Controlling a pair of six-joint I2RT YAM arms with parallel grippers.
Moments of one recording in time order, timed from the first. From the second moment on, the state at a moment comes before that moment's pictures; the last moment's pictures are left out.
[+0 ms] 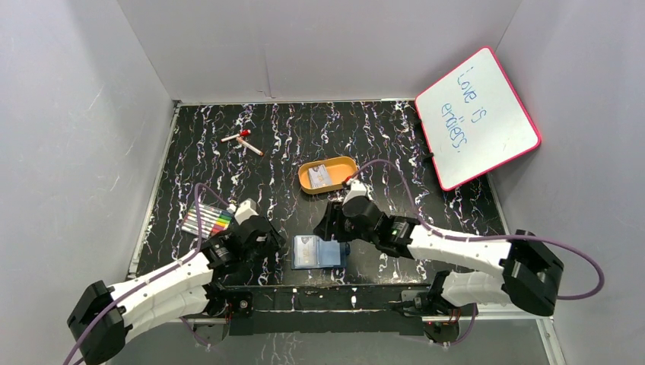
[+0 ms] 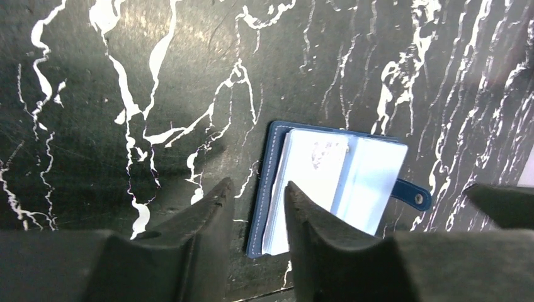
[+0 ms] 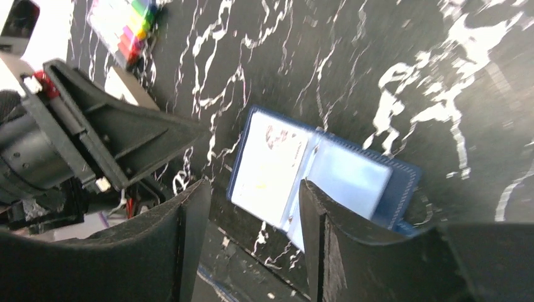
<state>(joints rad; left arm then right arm) -0.86 0.84 0.34 -0.35 -0.27 -1.16 1.10 1.23 0.64 -0.03 0.11 0.90</state>
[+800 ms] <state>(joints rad) -0.86 0.76 0.46 -0.43 -0.33 -0.98 0.57 1.66 1.09 -0.01 -0.15 0.53</state>
